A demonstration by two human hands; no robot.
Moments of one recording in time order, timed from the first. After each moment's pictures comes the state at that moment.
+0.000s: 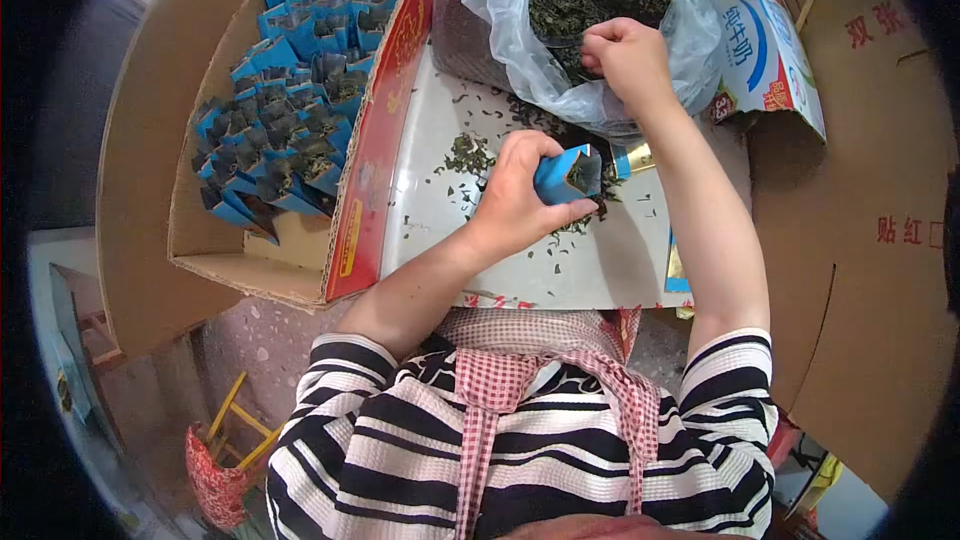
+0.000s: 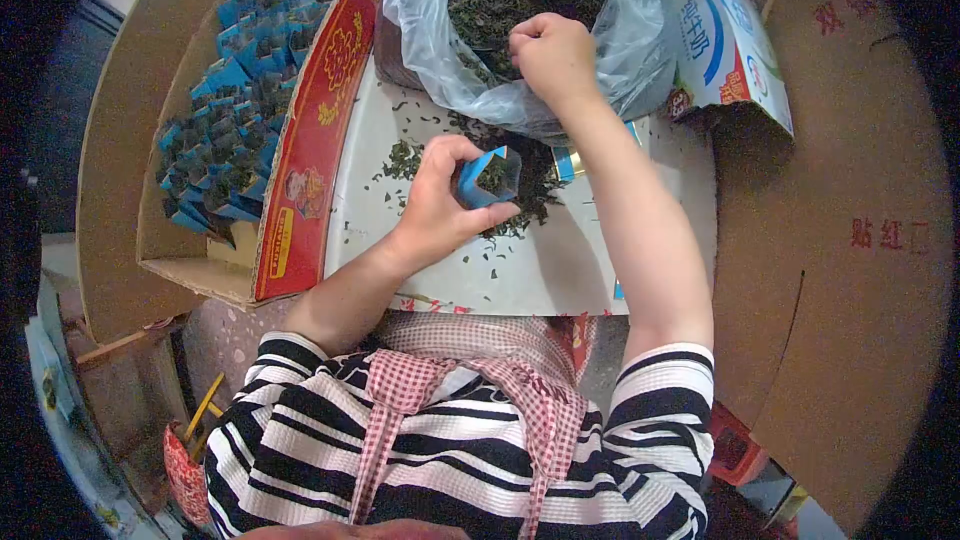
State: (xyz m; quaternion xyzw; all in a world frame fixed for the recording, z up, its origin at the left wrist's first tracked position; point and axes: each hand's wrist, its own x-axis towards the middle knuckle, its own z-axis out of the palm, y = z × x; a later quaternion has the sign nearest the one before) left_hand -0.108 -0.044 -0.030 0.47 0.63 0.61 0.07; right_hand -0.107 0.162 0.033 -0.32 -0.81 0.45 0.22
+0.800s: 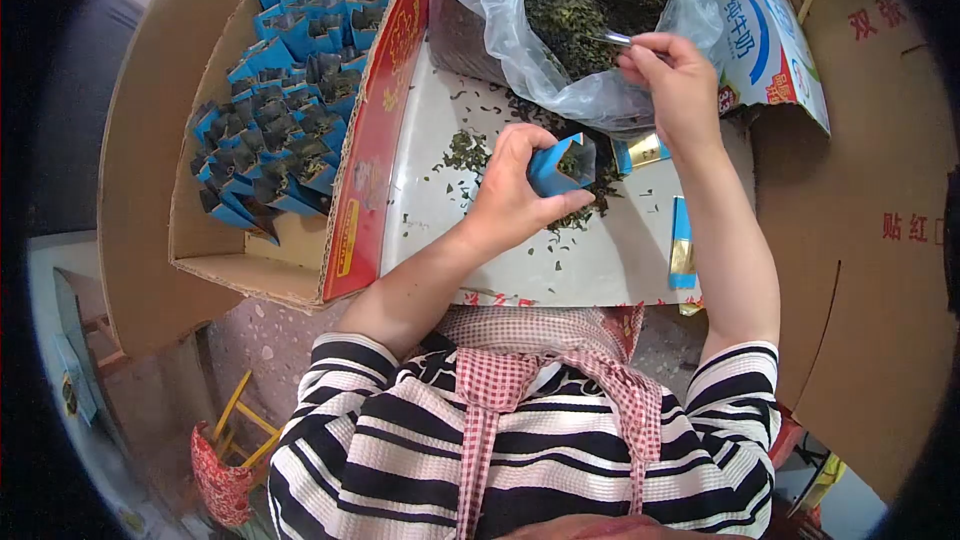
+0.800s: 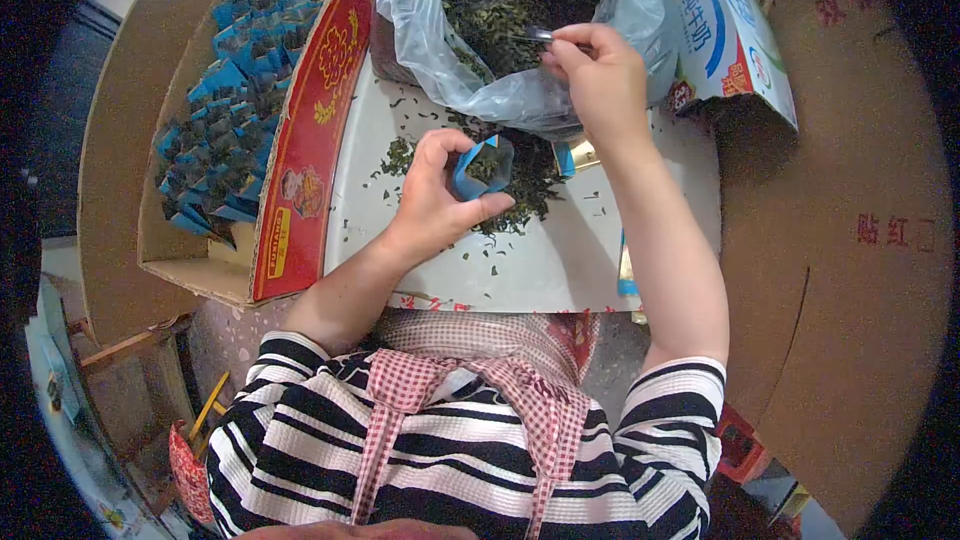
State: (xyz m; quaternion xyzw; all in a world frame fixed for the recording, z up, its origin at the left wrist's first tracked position) left_hand -0.108 -0.043 -0.035 0.43 0.64 0.63 0.12; right_hand -0.055 0.151 0.053 -0.29 -0.69 0.59 0.30
